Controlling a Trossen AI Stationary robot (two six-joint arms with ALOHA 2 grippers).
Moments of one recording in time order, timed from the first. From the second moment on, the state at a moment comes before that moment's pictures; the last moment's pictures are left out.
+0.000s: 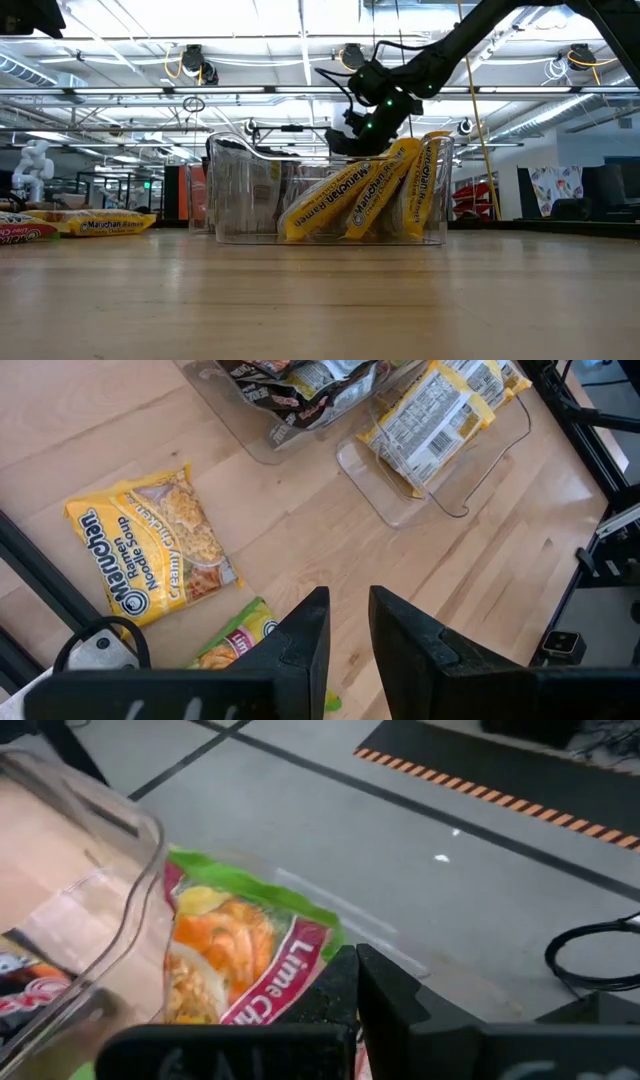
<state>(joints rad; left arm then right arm) 0.10 0.58 1.17 -1.46 -0.06 -0.82 -0.61 1.89 1.27 -0.03 0.26 0.27</state>
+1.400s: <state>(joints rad) 0.10 0.58 1.17 -1.46 -0.05 -0.81 -0.57 1.78 1.27 0.09 0.02 0.13</state>
